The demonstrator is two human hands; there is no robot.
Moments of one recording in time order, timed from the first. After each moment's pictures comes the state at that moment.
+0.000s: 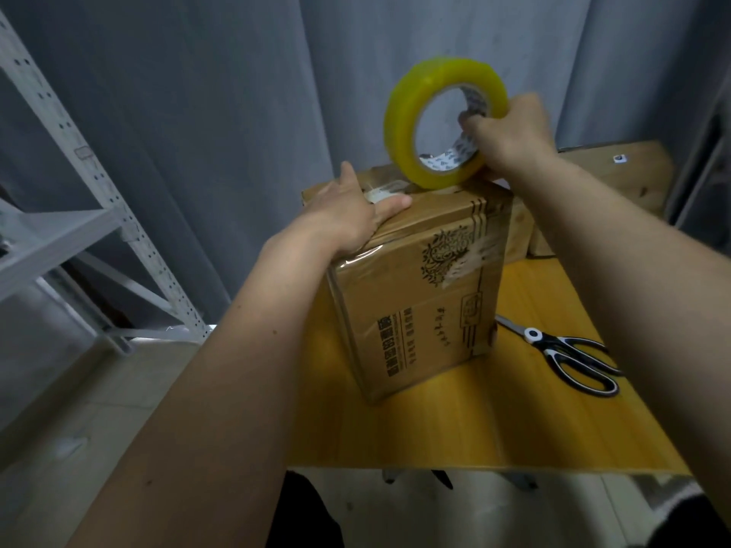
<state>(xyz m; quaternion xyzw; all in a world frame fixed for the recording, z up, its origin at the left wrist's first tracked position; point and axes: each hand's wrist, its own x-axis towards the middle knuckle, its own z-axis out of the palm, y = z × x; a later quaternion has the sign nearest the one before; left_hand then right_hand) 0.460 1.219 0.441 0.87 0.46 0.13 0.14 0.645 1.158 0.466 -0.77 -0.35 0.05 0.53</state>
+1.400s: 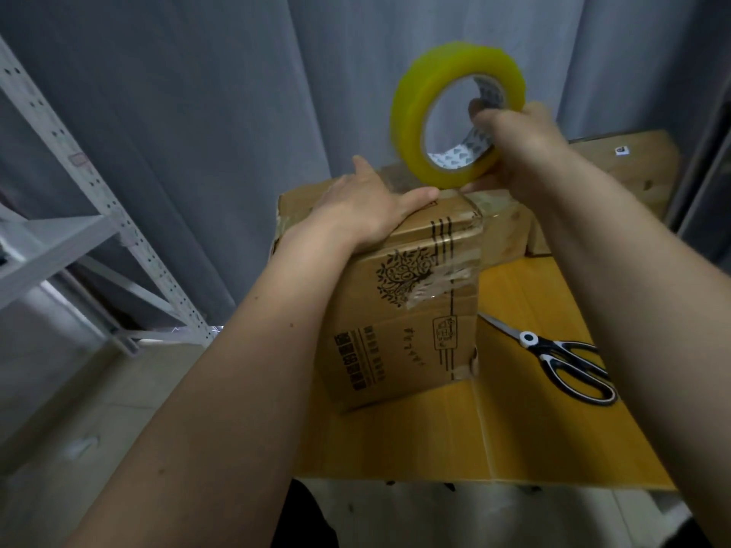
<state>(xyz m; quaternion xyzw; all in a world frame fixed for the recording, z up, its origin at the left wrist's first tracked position) 0.506 1.205 0.449 0.86 0.47 0.11 0.14 0.663 1.147 0.455 -0.61 -0.33 0.23 0.68</state>
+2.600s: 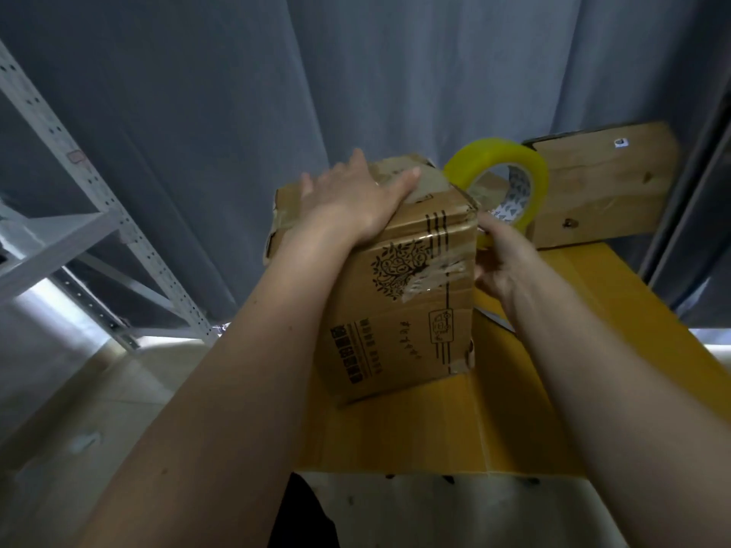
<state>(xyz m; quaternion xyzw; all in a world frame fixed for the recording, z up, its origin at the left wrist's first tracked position) 0.503 1.204 0.445 0.85 0.50 0.14 0.05 0.662 1.143 0.344 -0.46 -0.07 0.50 0.73</state>
